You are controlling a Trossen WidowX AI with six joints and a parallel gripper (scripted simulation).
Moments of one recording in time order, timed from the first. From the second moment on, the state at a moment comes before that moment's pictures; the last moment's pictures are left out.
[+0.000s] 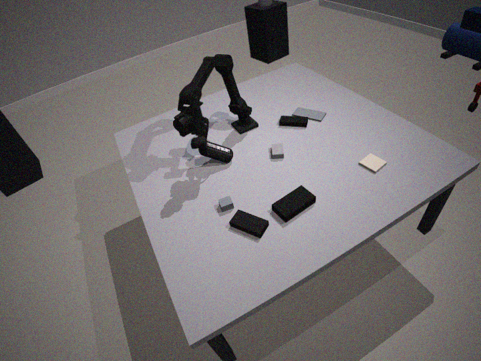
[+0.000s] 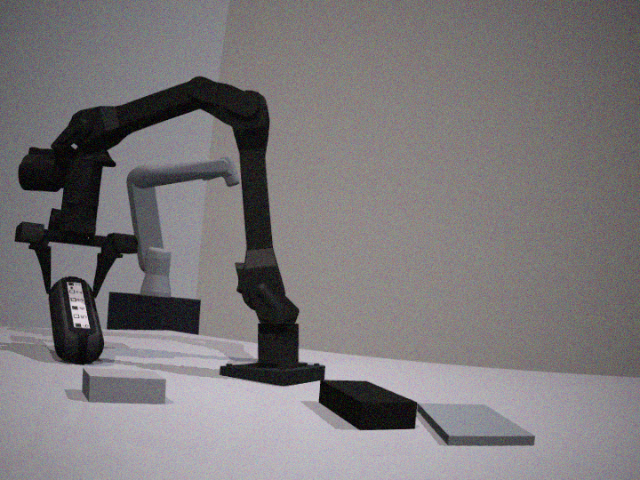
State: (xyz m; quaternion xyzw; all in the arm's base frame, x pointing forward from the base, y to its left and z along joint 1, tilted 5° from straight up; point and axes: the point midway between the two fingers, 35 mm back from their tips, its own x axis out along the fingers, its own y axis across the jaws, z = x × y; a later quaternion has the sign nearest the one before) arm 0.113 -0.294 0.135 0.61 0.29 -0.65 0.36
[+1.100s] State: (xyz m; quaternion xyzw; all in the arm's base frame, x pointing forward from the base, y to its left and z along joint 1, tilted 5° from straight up) arm 0.124 -0.275 0.150 0.61 0.29 -0.65 0.36
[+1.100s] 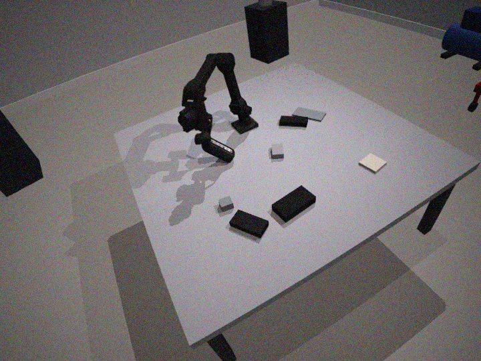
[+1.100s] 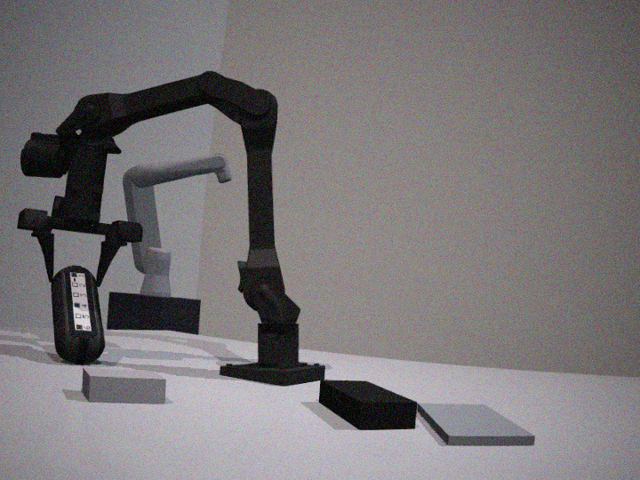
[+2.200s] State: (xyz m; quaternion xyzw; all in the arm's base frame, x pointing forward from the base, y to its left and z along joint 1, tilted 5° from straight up) arm 0.138 -0.255 0.161 0.61 0.29 -0.65 0.36
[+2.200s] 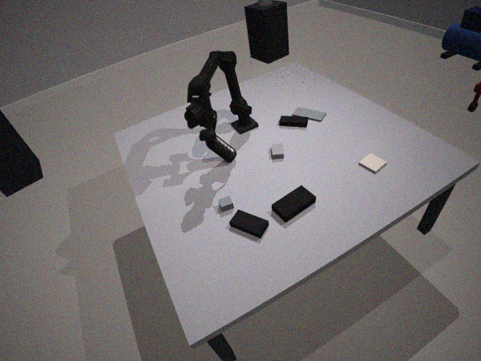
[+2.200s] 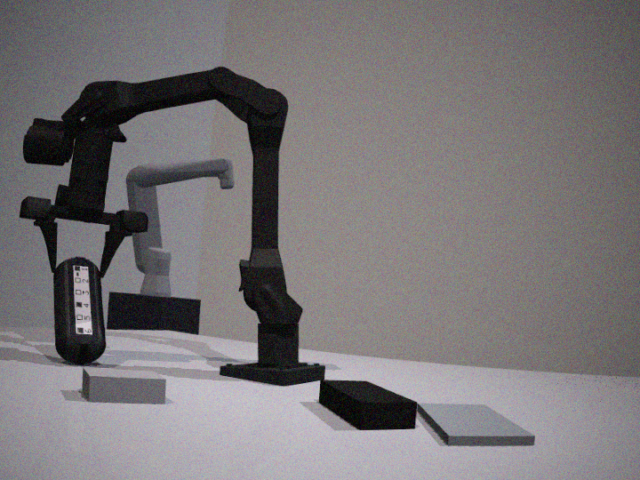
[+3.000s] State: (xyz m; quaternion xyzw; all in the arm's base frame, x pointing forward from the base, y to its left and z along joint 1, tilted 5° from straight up) arm 0.147 -0.242 0.166 0.61 0.29 -0.65 0.36
